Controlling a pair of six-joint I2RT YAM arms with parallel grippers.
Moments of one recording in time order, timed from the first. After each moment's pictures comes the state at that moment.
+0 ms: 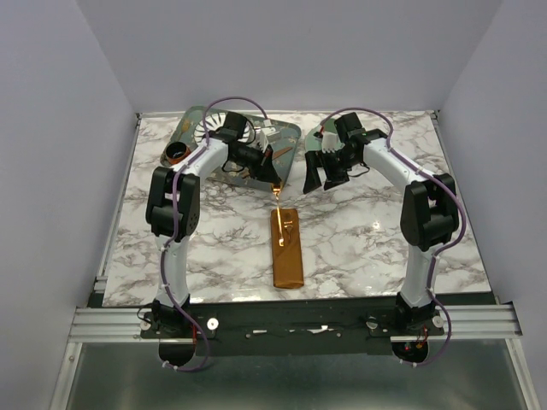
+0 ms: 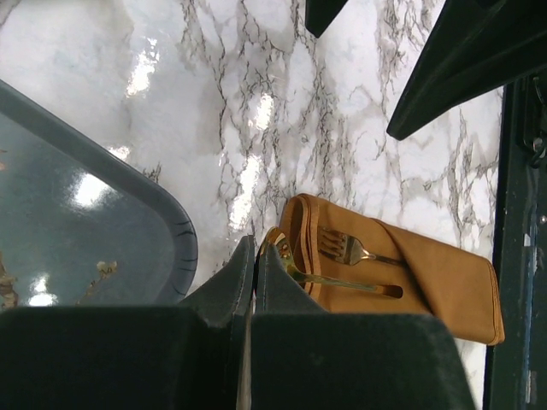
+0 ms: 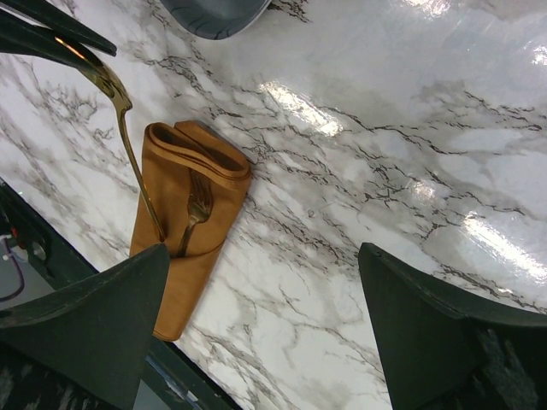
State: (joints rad) left arm -0.30 2.13 1.71 -0.64 1.03 0.45; right arm 0.34 1.99 1.64 -0.81 -0.54 0.02
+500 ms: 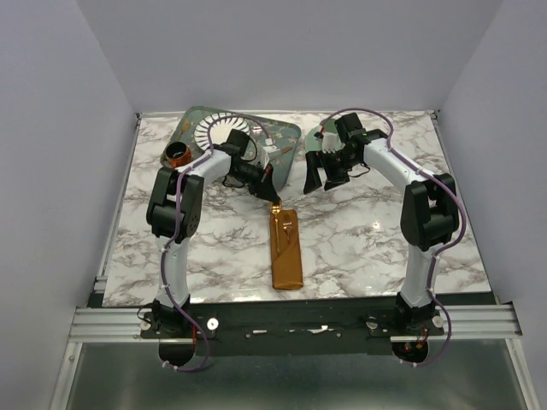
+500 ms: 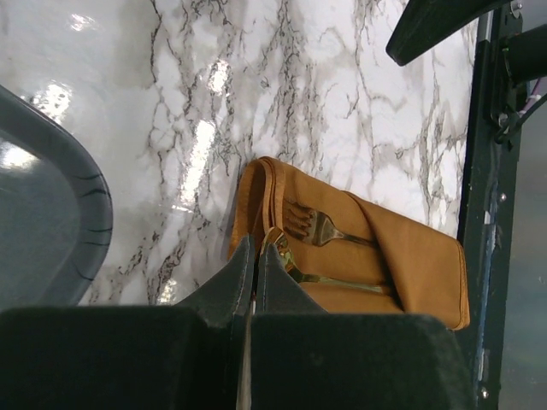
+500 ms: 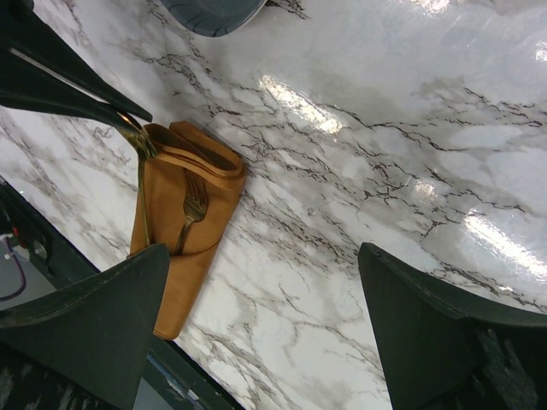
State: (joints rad) left arm -0.32 2.13 1.56 -0.64 1.05 0.45; right arm 0.33 1.99 1.63 -0.81 -0.54 0.02
